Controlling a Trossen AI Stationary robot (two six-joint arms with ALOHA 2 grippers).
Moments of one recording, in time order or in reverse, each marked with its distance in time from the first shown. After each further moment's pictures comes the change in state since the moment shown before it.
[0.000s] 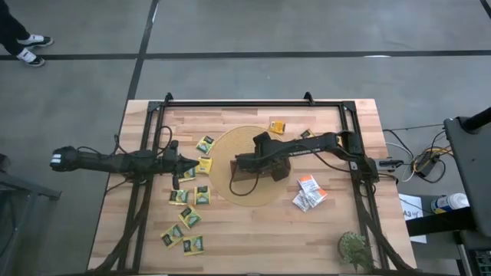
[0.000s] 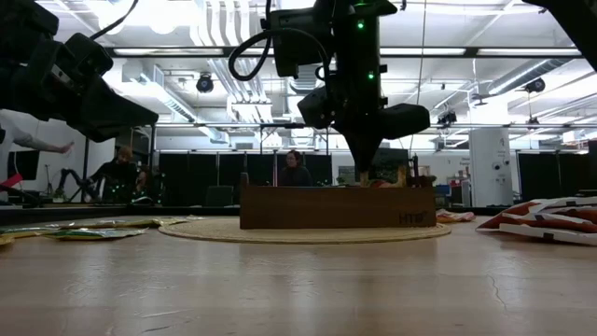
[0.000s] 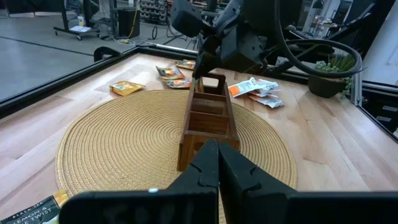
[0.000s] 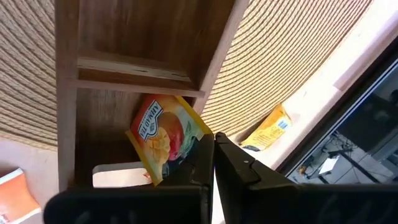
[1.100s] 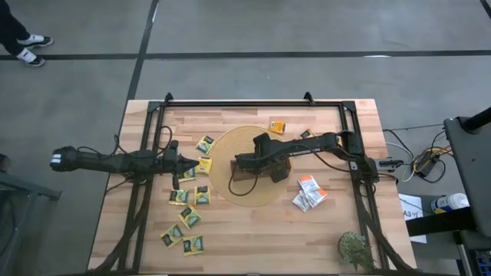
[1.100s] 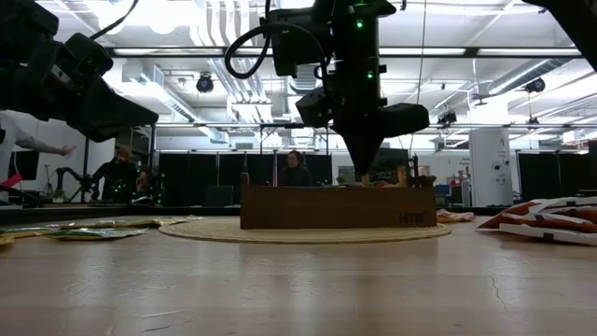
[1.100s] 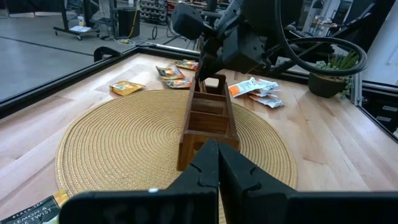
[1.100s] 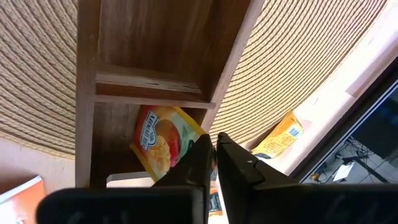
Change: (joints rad) left arm 0.000 0.000 0.000 0.000 0.000 0.000; right arm 0.000 0.000 0.000 0.015 -0.035 0.019
